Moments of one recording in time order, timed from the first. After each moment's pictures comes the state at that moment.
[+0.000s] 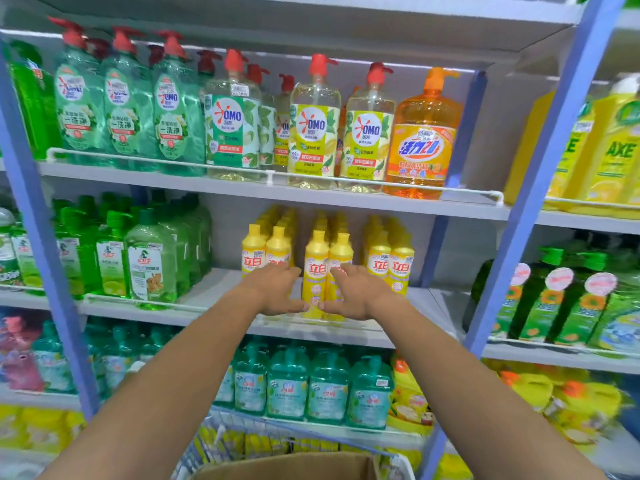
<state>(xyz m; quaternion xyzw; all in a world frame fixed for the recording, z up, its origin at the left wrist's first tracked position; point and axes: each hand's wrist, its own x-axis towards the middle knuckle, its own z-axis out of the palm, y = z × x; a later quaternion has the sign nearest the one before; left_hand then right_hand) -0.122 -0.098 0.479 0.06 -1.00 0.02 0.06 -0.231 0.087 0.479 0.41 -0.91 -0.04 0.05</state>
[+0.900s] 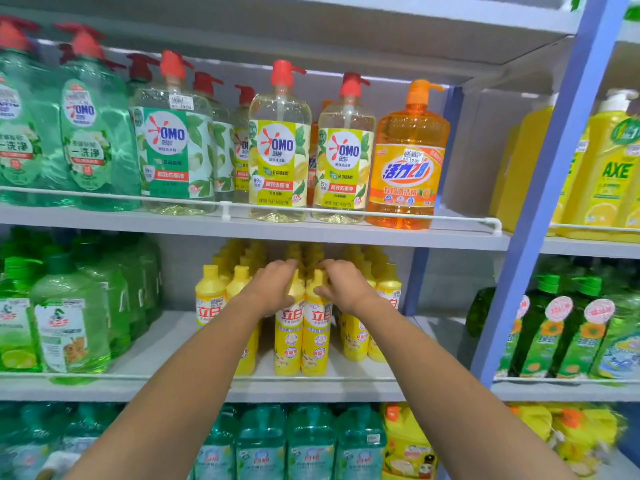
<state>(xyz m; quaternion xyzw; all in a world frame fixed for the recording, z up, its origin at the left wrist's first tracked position) -0.268 -0.120 0.507 0.07 -0.99 -0.06 0.14 -0.340 0.044 0.516 0.35 -0.92 0.15 0.11</state>
